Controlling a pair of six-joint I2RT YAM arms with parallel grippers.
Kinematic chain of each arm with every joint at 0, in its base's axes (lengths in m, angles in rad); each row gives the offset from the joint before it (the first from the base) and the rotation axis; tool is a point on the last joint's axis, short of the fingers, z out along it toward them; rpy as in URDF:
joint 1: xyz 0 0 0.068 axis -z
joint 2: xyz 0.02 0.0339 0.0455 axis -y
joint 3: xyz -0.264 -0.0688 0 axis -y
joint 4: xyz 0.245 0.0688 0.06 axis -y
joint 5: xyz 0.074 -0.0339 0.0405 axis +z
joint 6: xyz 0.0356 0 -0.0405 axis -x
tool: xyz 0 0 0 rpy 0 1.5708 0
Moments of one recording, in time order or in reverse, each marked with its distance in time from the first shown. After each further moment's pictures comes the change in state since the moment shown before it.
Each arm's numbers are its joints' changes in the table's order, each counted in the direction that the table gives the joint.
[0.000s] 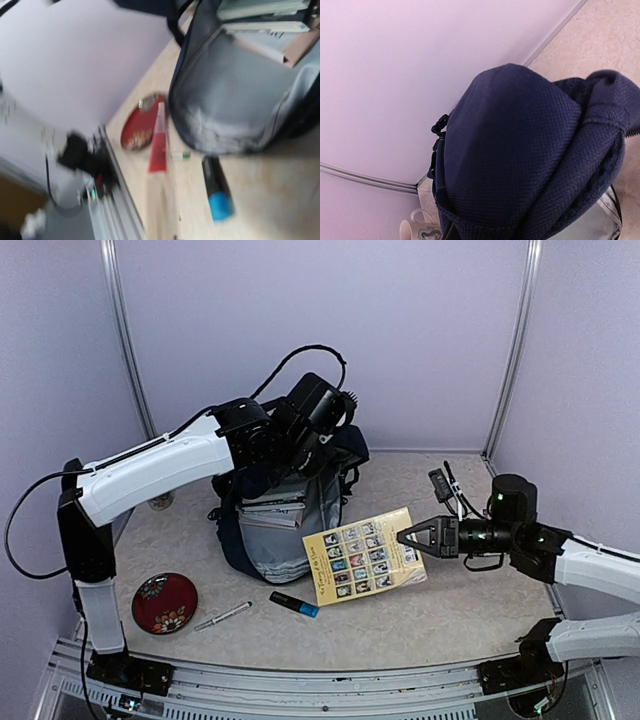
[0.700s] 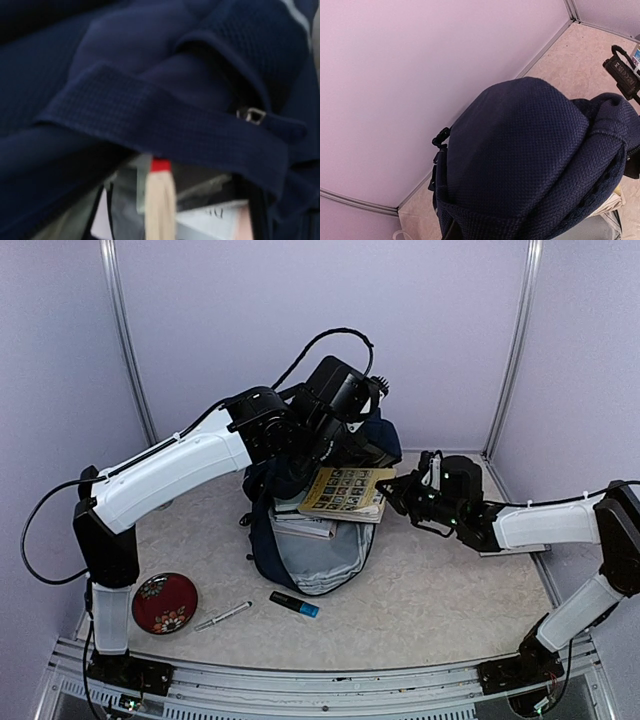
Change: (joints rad) left arm 0.071 -0.135 0.298 -0.054 -0.064 0.011; right arm -0.023 -0.538 0.212 0.391 -0.573 -0.536
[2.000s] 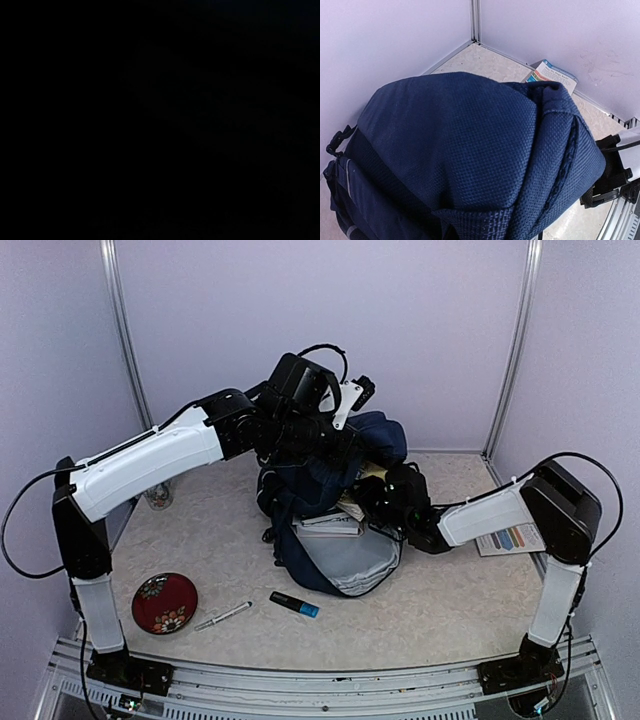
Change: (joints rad) left arm -0.122 0.129 -0.251 0.174 -0.679 0.280; right arm -0.132 -0.378 0.214 0.121 -0.369 -0.096
